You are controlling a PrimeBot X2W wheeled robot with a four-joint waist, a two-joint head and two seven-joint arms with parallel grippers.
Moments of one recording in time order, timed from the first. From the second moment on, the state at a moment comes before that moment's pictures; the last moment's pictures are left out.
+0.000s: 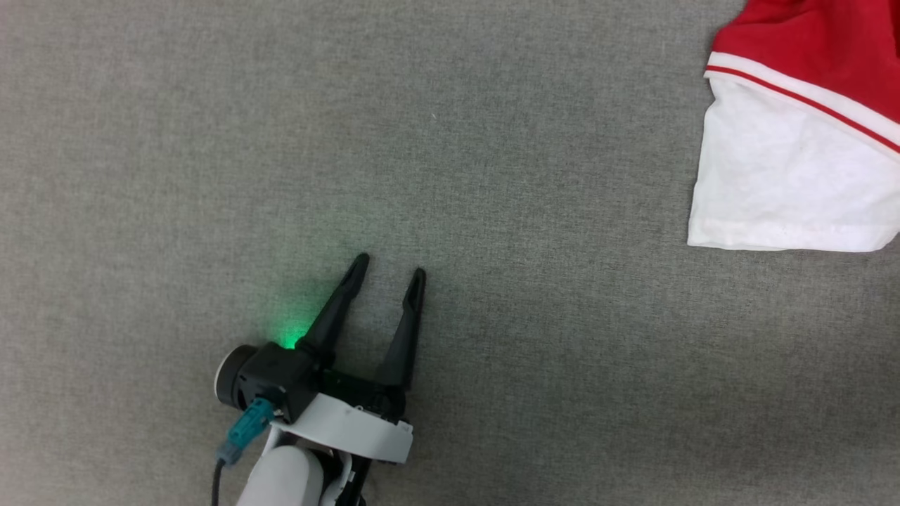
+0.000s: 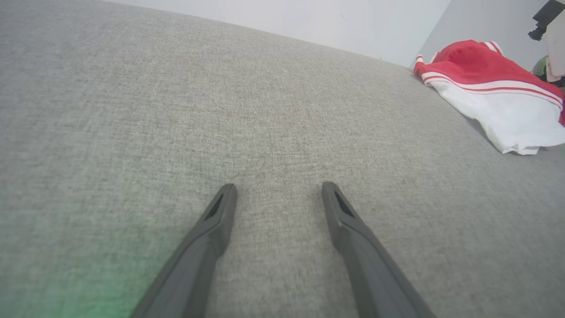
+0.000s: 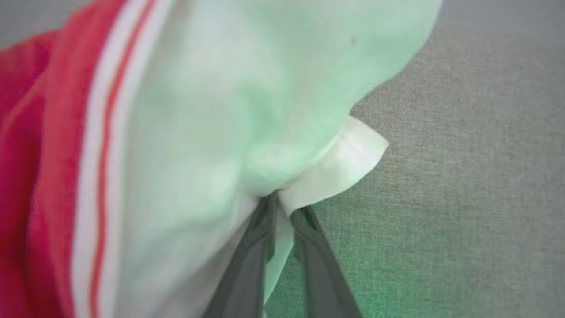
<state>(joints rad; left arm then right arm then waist) -0.23 0.06 -0.22 0.14 -0.23 -0.13 -0.28 -1.11 -0.57 0.21 0.74 0.54 0.13 0.64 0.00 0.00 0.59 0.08</state>
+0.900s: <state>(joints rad) -0.23 0.10 -0.20 0.16 -0.22 -0.13 -0.28 -0.99 -0.71 0.10 0.83 0.56 0.13 0.51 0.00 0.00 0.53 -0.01</state>
